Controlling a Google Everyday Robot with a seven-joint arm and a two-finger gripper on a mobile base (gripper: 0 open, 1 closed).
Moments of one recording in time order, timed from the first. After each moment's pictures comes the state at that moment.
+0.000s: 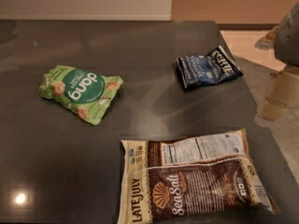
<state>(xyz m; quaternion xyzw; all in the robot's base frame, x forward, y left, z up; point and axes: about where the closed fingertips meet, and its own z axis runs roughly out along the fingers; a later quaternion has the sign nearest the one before) 0.438 -0.216 0.977 -0.60 0.78 -0.04 0.16</state>
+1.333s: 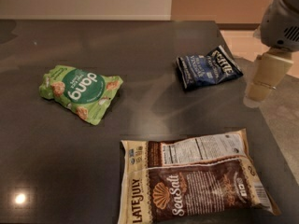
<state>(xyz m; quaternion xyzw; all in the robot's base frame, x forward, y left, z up) 0.475 -0.220 0.981 -0.57 0.81 -0.07 0.13</state>
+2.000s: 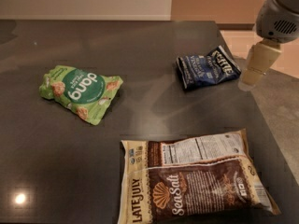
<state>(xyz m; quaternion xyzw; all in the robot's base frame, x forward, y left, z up) 0.537 -0.238 0.967 -0.54 0.82 -0.06 0.15</state>
